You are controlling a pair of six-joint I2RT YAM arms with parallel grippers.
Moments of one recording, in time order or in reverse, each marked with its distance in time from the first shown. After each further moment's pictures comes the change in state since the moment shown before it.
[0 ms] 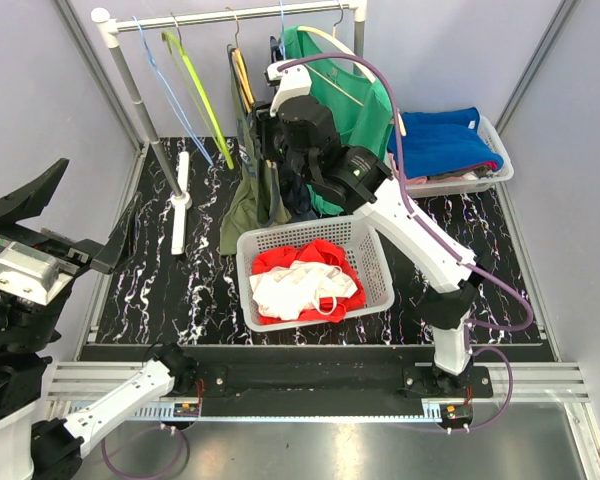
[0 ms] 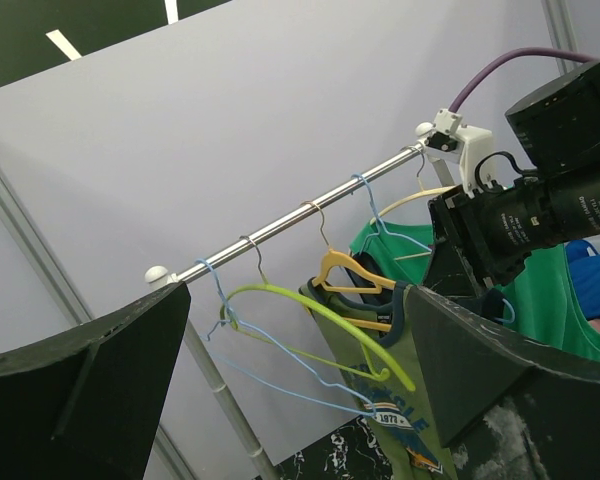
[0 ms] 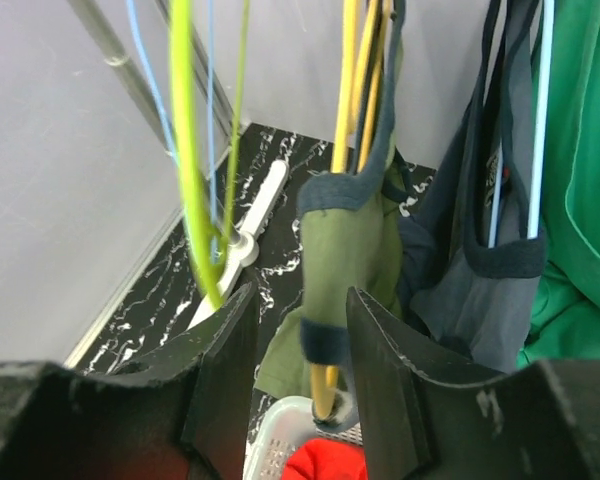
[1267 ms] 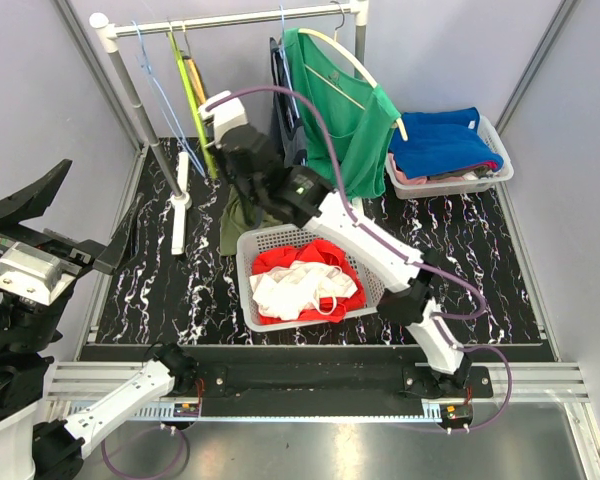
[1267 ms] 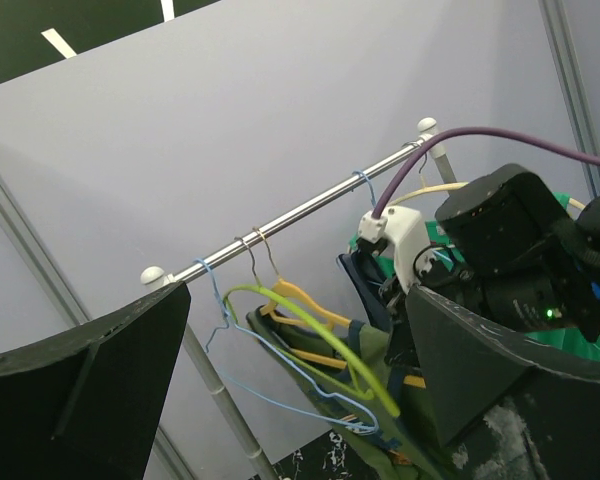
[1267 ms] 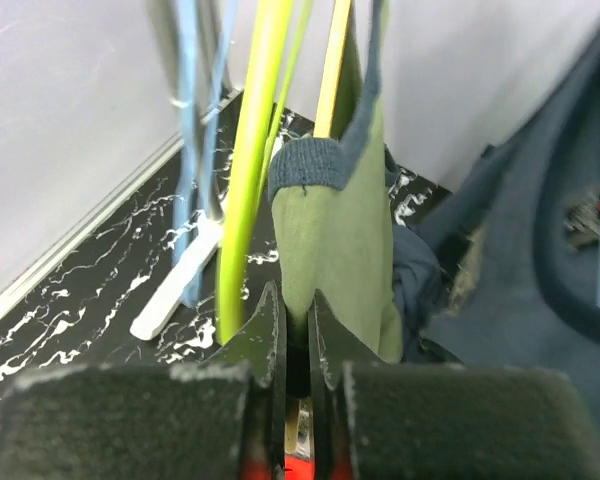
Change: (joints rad) left arm 0.013 -0.002 -0.007 -0.003 0.016 -0.007; right arm 0.101 0.233 0.190 -0.006 0.074 -0.210
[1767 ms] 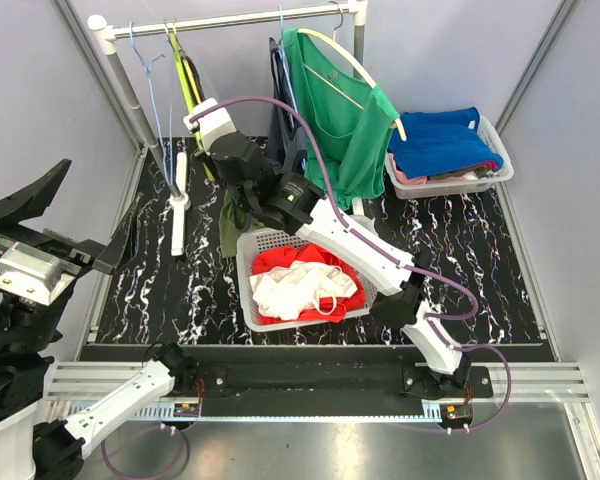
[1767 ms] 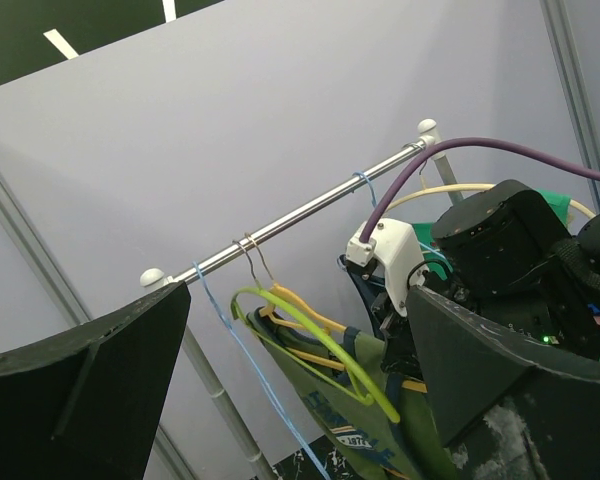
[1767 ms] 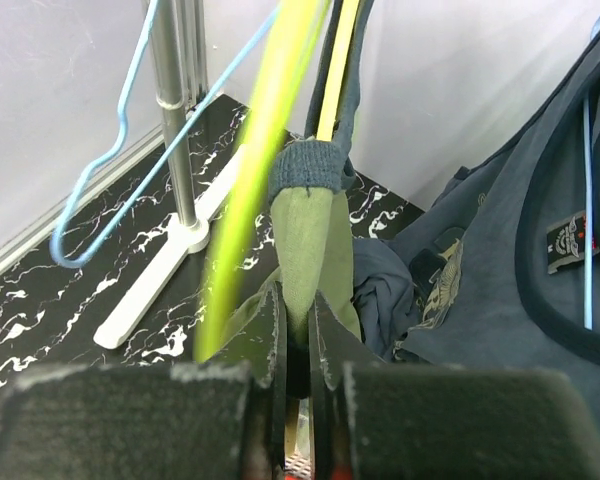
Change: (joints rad) left arm 0.003 0.000 0.000 0.002 0.001 0.000; right arm 0.055 0.067 0.081 0.014 0.087 -0.121
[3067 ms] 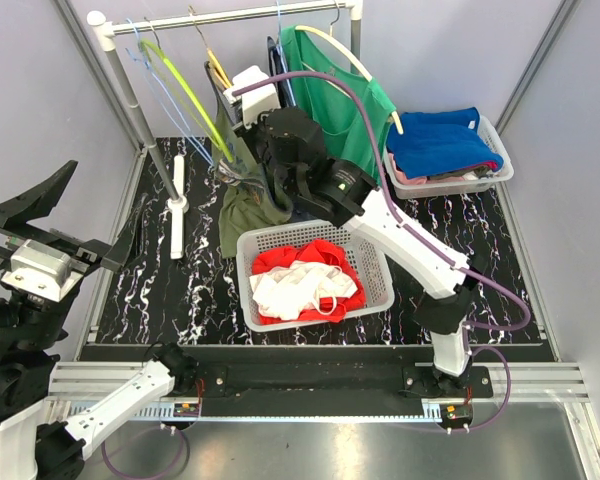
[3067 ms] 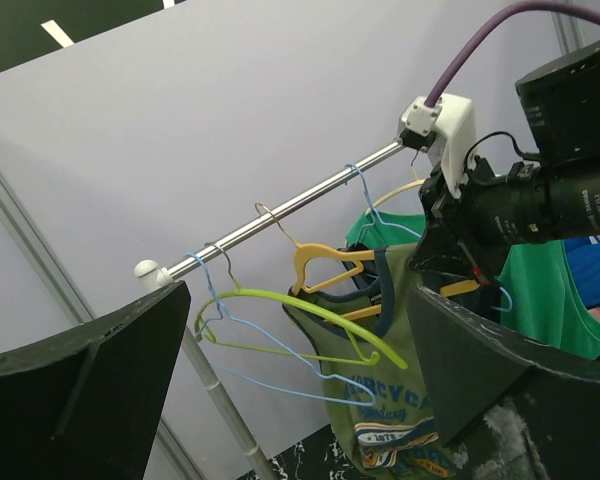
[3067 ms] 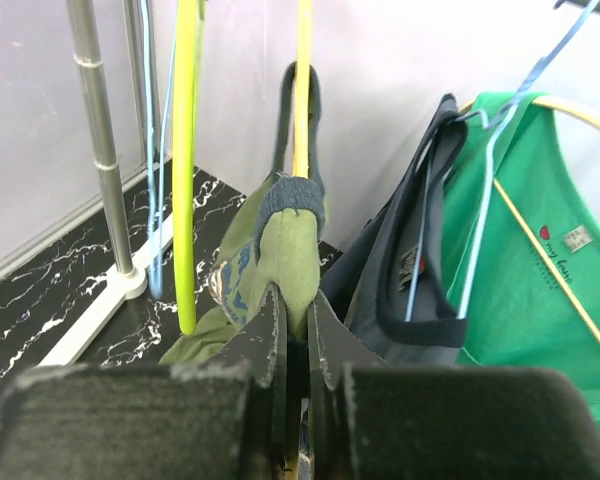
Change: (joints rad) left arm 0.009 -0.009 -0.033 0.008 -0.003 0.000; right arm -0.075 -0.291 -0.301 0.175 -0.045 -0.140
